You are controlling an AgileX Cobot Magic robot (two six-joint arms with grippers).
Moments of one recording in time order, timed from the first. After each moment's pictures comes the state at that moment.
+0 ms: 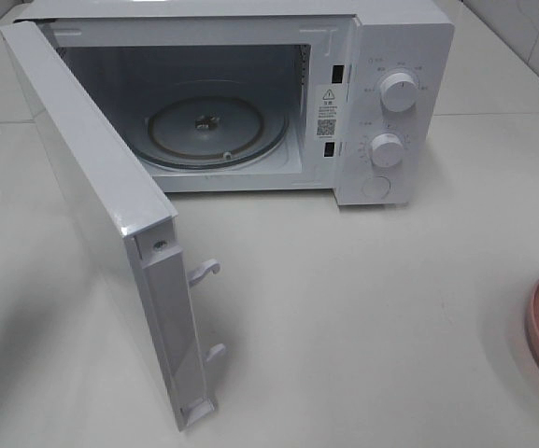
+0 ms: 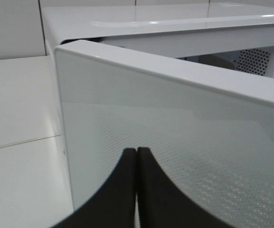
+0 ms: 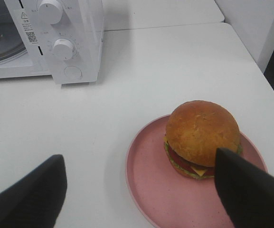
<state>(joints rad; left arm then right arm) -0.07 1.39 -0.30 0.44 -0.95 -0.26 0.02 0.00 -0.49 -0.06 0.97 0.04</state>
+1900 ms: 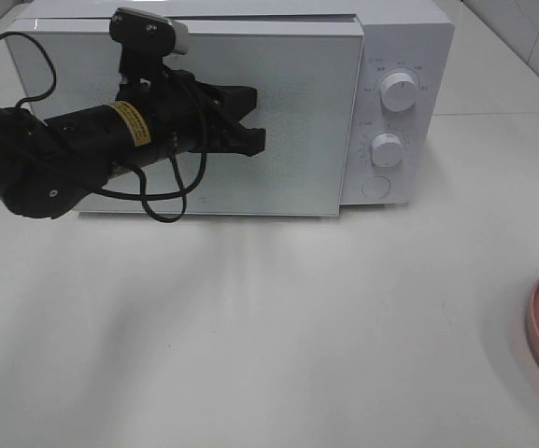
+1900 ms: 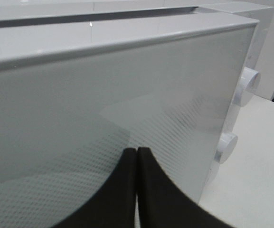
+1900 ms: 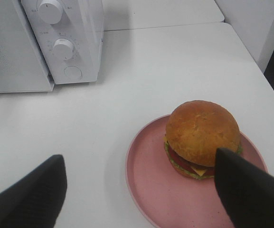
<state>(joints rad) -0.56 1.97 -0.99 0.31 -0.77 -0.28 0.02 0.00 -0.49 -0.06 0.97 0.04</state>
